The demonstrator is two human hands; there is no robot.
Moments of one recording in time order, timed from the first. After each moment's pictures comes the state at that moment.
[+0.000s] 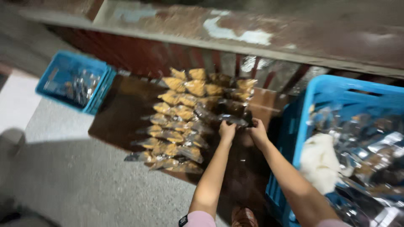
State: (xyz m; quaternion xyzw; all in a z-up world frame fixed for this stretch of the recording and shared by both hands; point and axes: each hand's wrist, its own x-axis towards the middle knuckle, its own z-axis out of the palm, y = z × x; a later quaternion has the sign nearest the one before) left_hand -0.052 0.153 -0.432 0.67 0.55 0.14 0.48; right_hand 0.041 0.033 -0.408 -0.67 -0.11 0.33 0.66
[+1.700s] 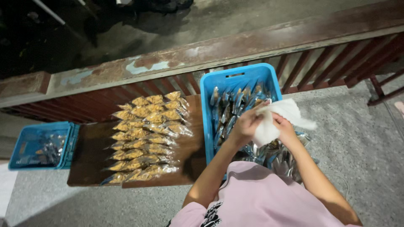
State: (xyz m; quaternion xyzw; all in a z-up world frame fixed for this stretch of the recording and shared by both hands) left_hand -0.001 -0.204 -0.064 0.70 -0.07 0.05 0.71; right_hand 0.080 -0.390 -0.155 -0.64 -0.05 0.23 0.73
